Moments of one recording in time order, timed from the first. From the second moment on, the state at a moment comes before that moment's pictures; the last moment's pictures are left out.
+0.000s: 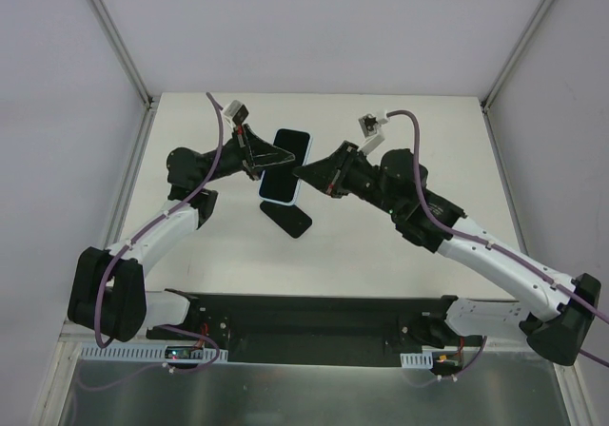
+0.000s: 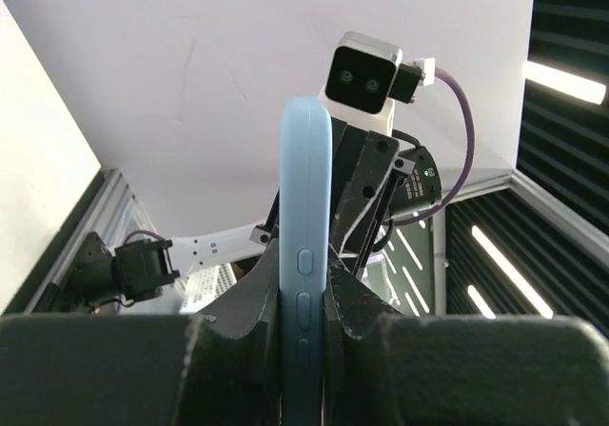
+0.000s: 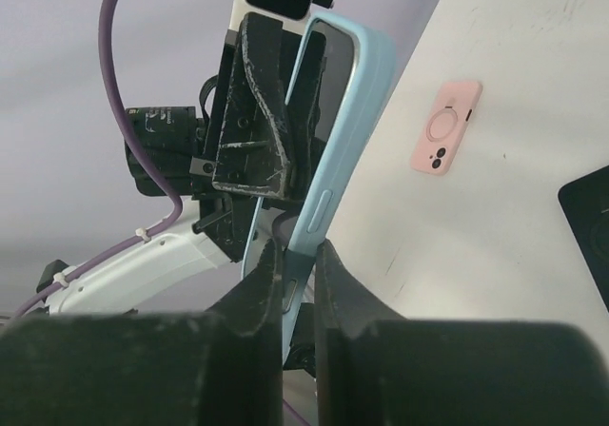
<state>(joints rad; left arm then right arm) -0.31 1.28 0.77 0.97 0.98 -1.86 0.91 1.14 1.10 -0.02 -0.05 0.91</state>
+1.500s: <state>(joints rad) -0.27 1.36 0.78 1.31 0.97 -2.03 0.82 1.22 0.95 0.58 -0.47 0.94</state>
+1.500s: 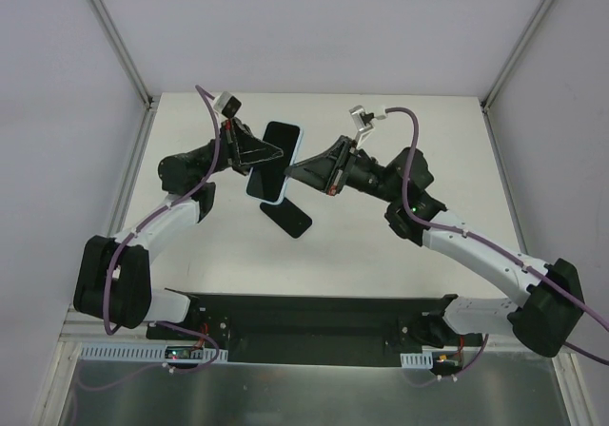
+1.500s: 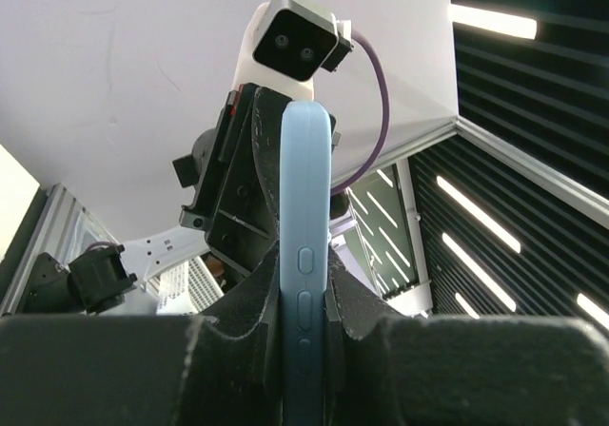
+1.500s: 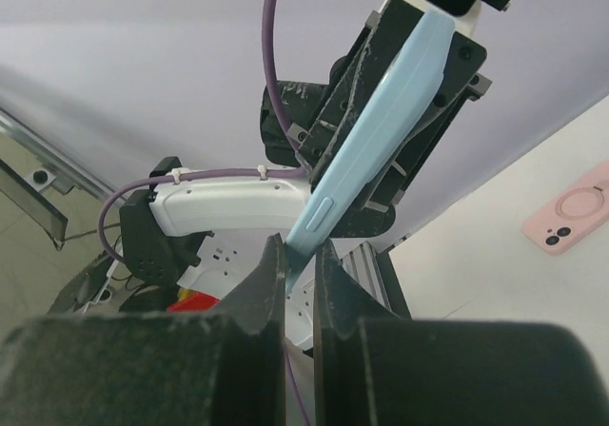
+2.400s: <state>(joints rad) -0.27 1.32 0.81 1.20 1.01 -2.03 0.89 1.21 1.07 0.27 -0.53 0.88</state>
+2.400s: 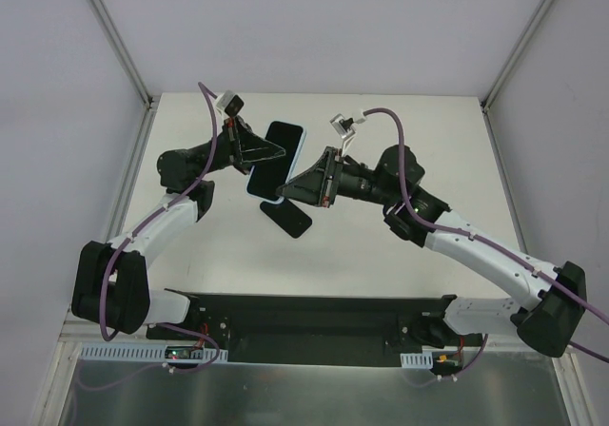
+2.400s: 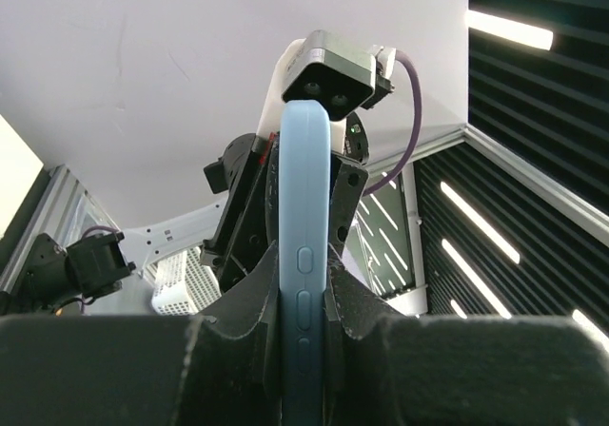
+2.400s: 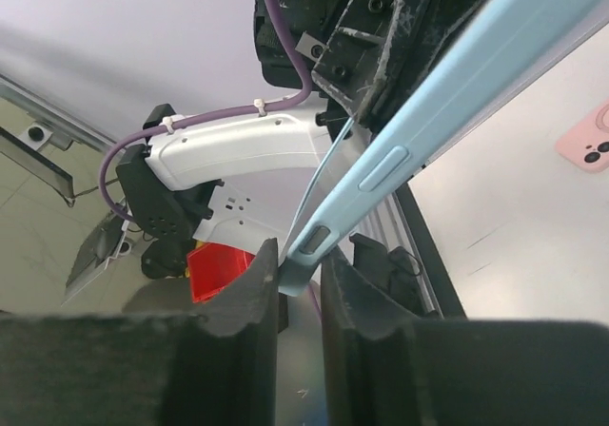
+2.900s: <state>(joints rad) -0.28 1.32 0.82 1.17 1.01 -2.05 0.91 1.27 1.07 0.34 -0.66 0.84</state>
